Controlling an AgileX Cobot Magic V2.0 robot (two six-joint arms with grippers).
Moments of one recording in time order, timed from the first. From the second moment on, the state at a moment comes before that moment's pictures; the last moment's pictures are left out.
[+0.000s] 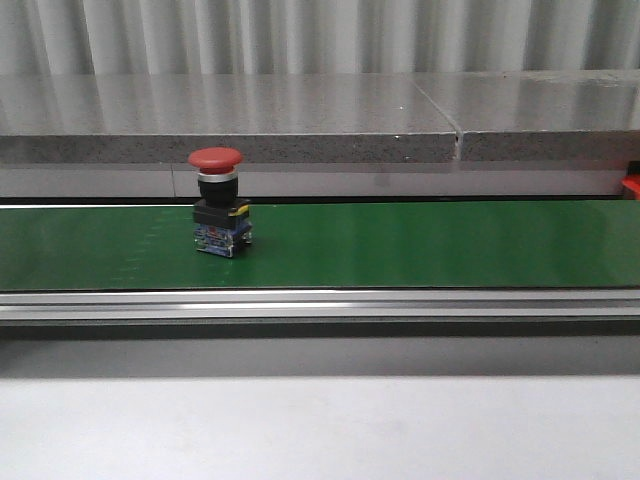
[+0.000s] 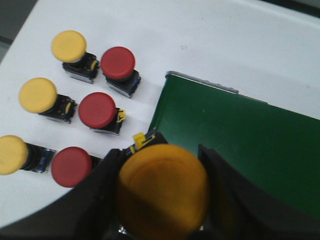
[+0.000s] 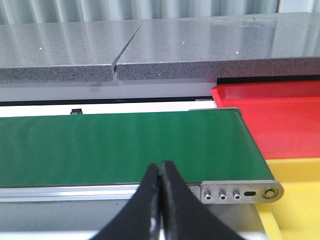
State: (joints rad) left arm 0.10 1.38 -1.13 0.15 0.80 -0.23; right arm -0.01 -0.01 0.03 0.01 0.12 0.05
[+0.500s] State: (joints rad) left arm 0.07 1.61 -1.20 0.13 0.84 -0.22; right arm -0.01 -0.01 0.03 0.01 0.12 0.05
